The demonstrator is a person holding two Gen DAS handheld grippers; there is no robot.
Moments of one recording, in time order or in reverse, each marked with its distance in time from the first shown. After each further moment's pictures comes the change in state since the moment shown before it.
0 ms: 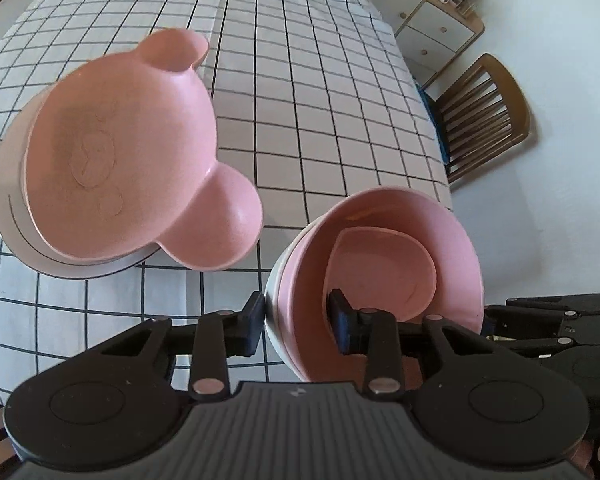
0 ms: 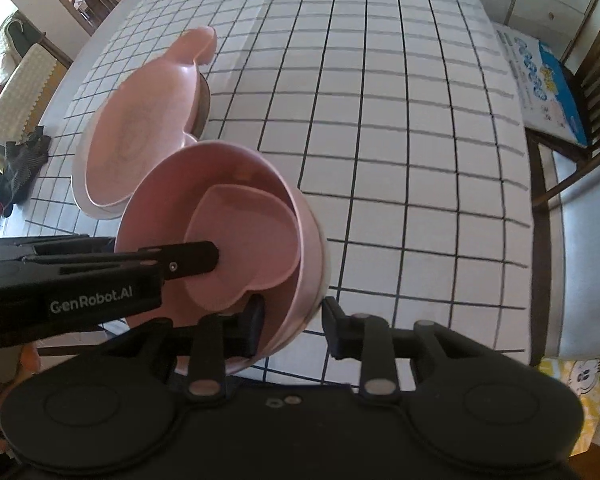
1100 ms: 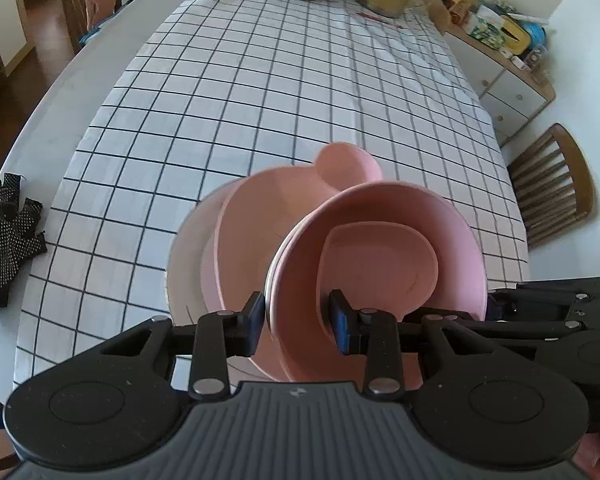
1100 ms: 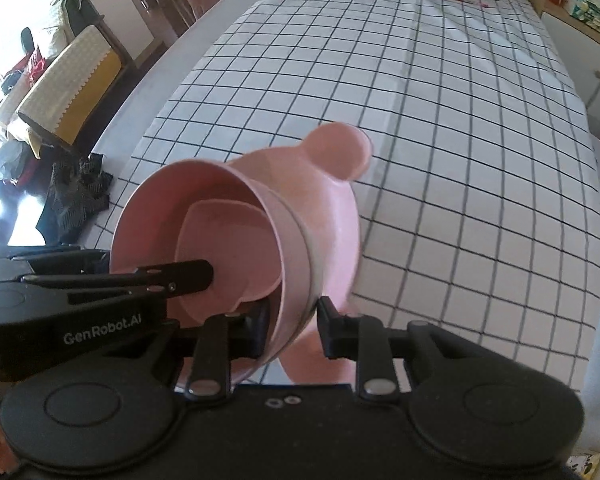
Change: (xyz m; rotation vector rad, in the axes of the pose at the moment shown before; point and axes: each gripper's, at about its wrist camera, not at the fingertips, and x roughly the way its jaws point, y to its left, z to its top) left arm -0.056 0.115 0.076 -0.097 -0.100 0.169; right arm 0.028 0.122 0.116 -0.176 -0.052 0.062
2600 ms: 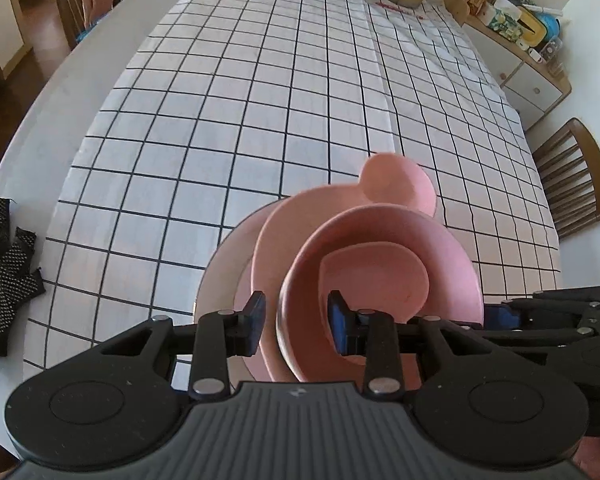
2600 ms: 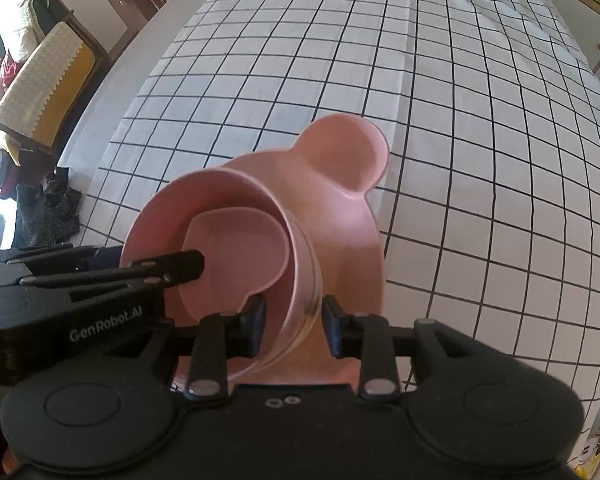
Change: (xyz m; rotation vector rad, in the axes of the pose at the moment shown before) left arm 0.040 0.028 0.028 0.019 0.024 0.019; right arm 0.043 0.001 0.028 0.068 0.071 -0.031
